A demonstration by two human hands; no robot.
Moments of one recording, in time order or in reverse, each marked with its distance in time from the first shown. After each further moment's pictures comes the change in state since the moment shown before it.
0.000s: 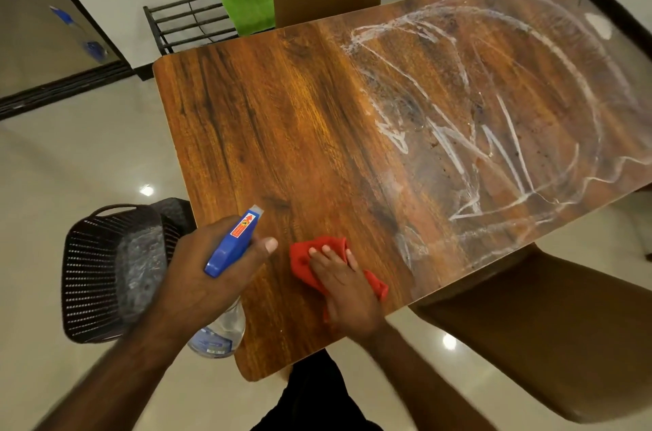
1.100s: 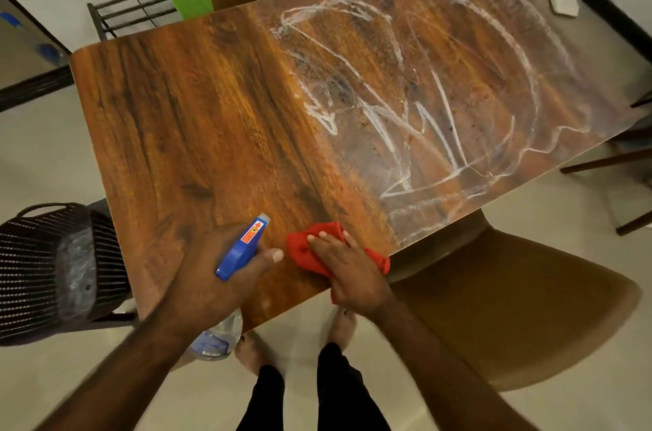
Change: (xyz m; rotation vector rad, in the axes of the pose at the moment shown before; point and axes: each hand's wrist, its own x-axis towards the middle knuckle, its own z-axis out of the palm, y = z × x) left_hand -0.020 0.070 0.138 -0.012 -0.145 -0.185; right_hand -0.074 0.117 -0.076 0.005 -0.078 0.006
